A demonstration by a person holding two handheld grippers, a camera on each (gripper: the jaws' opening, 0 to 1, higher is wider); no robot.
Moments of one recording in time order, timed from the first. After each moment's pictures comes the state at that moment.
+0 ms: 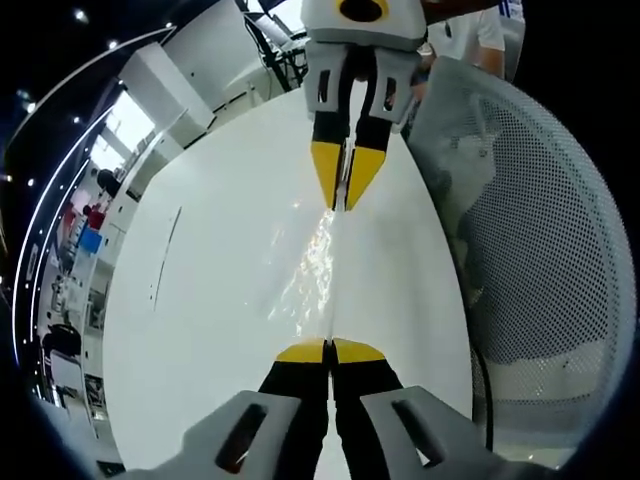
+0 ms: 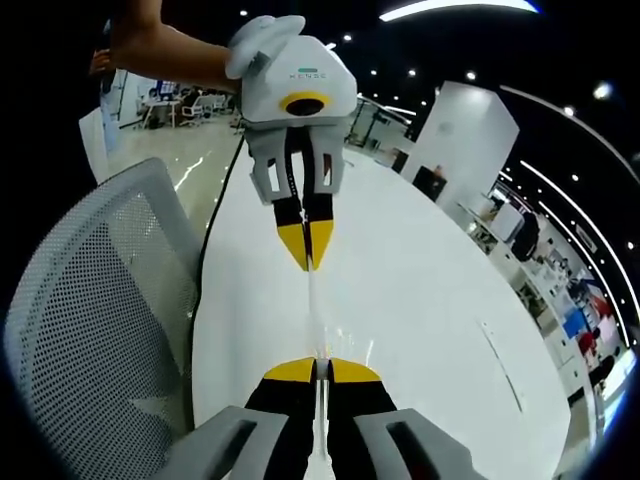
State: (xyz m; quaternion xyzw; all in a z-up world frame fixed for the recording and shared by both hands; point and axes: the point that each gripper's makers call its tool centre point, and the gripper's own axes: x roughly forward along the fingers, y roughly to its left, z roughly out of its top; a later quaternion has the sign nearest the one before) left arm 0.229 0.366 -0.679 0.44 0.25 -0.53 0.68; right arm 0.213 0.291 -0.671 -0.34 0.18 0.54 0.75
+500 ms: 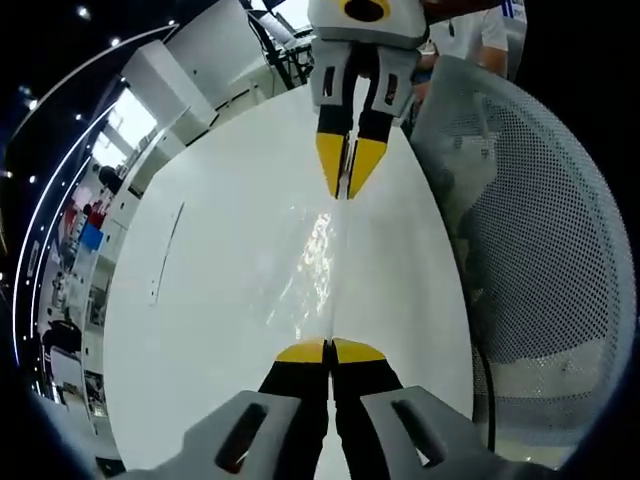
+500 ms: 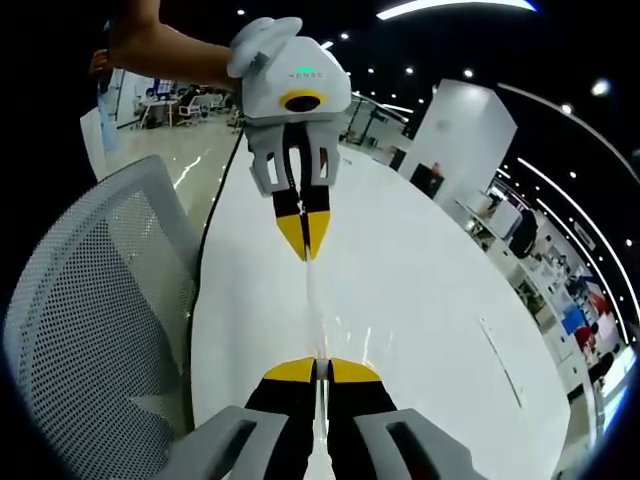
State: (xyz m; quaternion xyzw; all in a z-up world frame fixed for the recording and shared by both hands) left arm 0.232 0.371 -0.679 0.44 0.26 -0.53 0.68; right arm 0.214 0.285 -0.673 -0.34 0.18 0.53 0.76
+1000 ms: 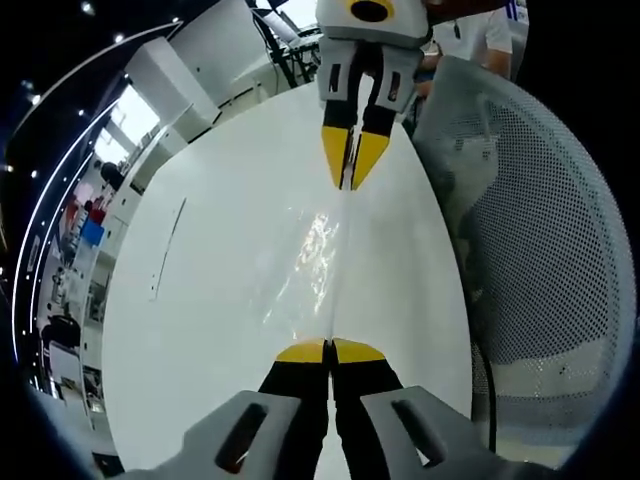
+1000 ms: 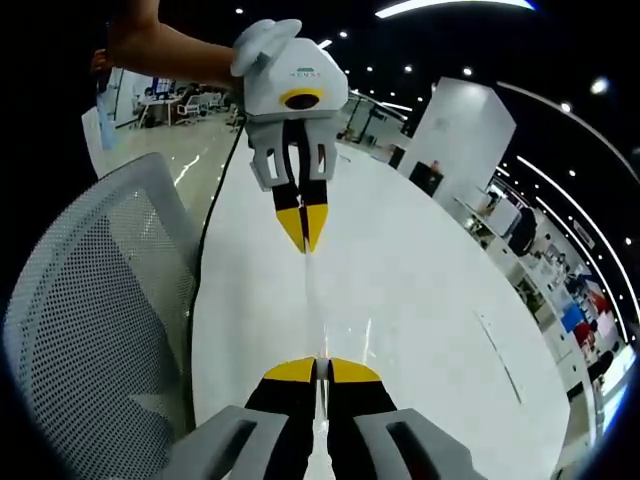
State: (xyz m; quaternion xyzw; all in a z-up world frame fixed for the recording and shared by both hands) left arm 0.232 0.376 -0.681 0.44 0.26 -0.52 0.68; right arm 0.213 0.280 -0.675 -0.34 0.18 0.53 0.76
